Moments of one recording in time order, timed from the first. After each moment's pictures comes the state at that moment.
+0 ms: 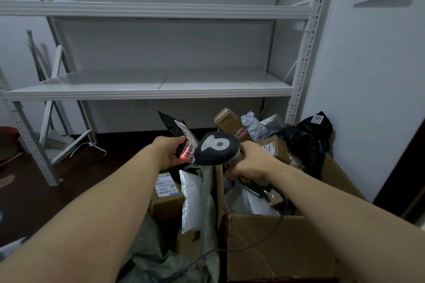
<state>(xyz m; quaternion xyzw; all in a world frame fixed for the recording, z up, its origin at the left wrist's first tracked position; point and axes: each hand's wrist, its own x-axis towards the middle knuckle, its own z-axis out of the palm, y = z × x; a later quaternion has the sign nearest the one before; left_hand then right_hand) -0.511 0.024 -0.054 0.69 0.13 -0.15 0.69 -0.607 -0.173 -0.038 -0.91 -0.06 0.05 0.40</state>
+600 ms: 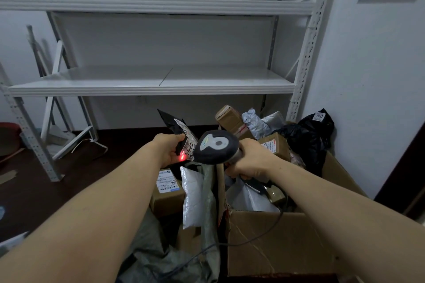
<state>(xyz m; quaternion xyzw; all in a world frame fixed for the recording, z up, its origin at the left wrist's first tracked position) -0.509 0.026 -0.057 0.69 0.14 -0.15 0.69 -0.612 -0.169 -0.034 -0.92 -0.07 0.06 0.39</state>
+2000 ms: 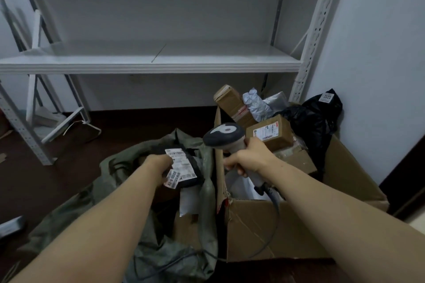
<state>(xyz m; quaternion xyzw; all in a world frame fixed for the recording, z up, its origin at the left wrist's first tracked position) -0.499 0.031 -0.145 0.72 0.27 -0.12 0.62 -0.575 -0.172 -0.094 -0.83 0.10 0.08 0.54</state>
